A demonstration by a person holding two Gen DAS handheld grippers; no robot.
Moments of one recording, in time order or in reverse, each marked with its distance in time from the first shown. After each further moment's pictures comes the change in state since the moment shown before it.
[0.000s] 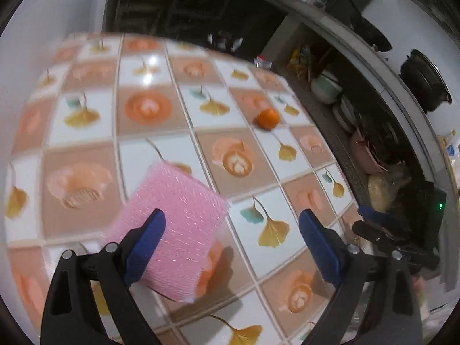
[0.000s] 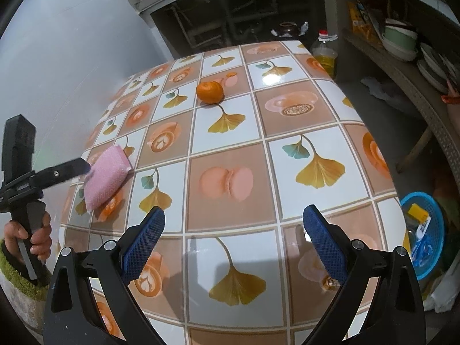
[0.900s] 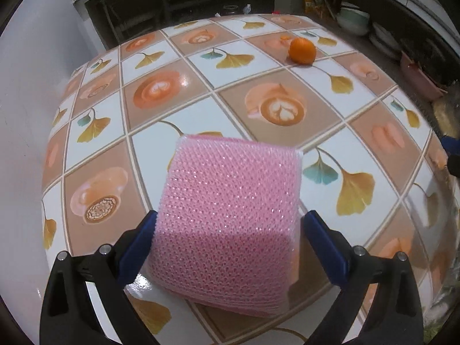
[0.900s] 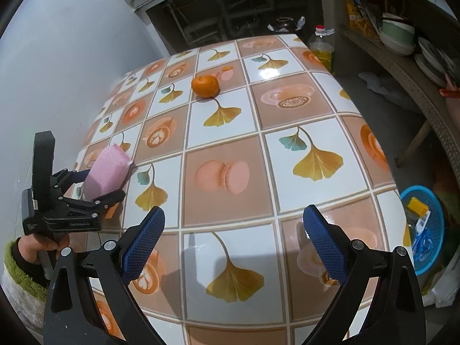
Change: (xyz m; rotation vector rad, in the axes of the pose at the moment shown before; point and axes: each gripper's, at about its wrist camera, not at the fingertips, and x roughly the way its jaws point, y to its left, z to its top) left arm 0.066 -0.011 -0.026 0.264 0.157 0.347; right arm 0.001 -0.003 -0.003 0.012 0.025 -0.009
